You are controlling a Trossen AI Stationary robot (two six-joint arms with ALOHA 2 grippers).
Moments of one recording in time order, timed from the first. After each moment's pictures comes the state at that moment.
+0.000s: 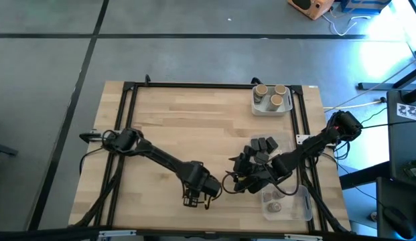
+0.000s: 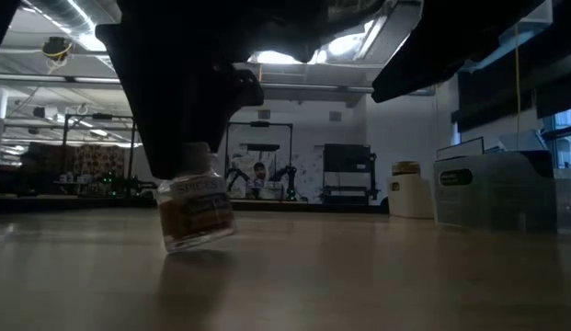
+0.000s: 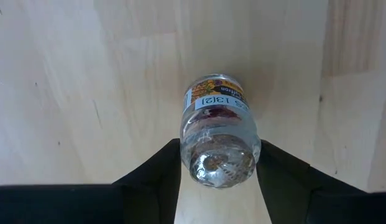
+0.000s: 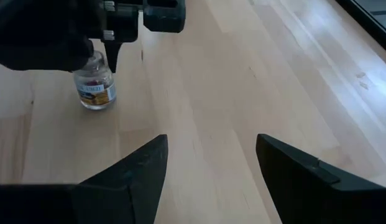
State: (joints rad) left arm -0.40 2.19 1.82 -1.17 -0.01 -0.28; right arm 0.55 1.58 0.99 -0.27 0.66 0.49
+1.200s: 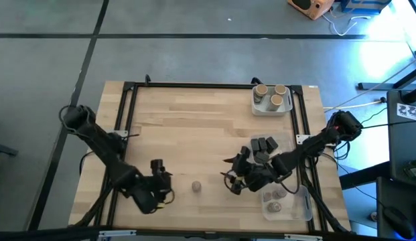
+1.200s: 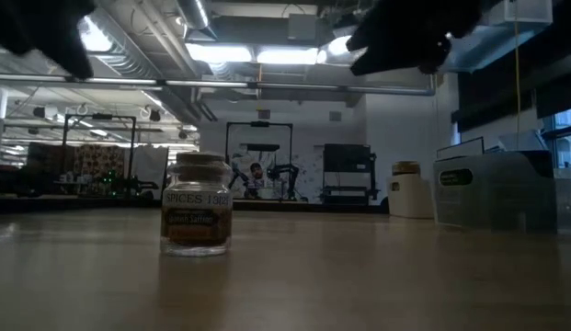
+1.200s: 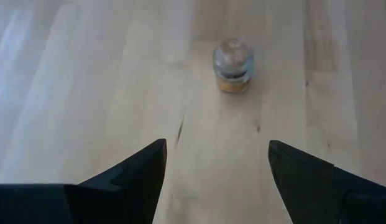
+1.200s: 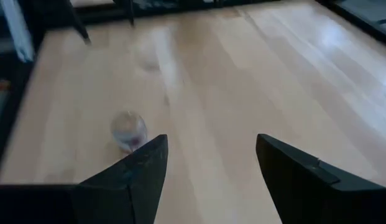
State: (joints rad) left arm -0.79 1.54 1.09 -0.76 -0.60 -0.75; right arm 0.53 1.58 0.99 -0.09 0.66 0.49
